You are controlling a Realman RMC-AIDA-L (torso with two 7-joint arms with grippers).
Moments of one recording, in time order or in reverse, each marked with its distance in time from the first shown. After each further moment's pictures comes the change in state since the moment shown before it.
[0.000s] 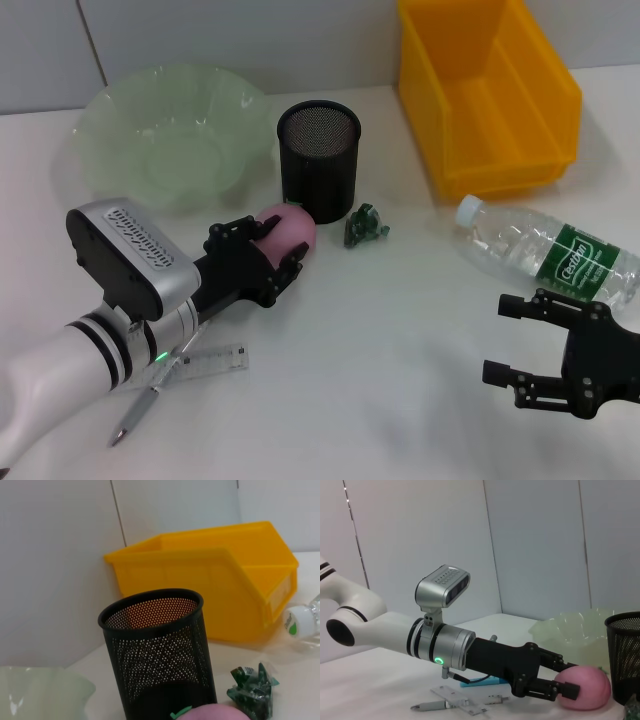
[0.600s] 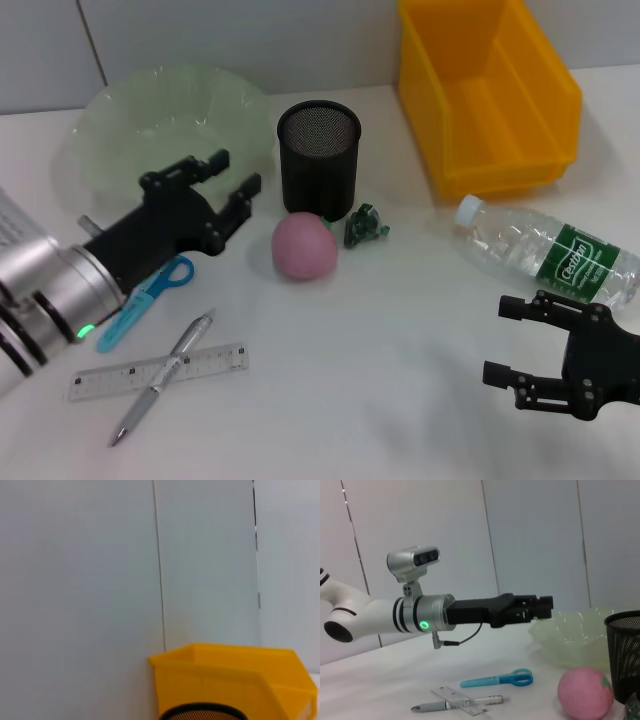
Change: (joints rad) left arm 0.067 0.014 0.019 0.213 0.005 0.425 -0.282; right arm -0.005 0.003 0.001 -0.003 0.000 -0.001 0.006
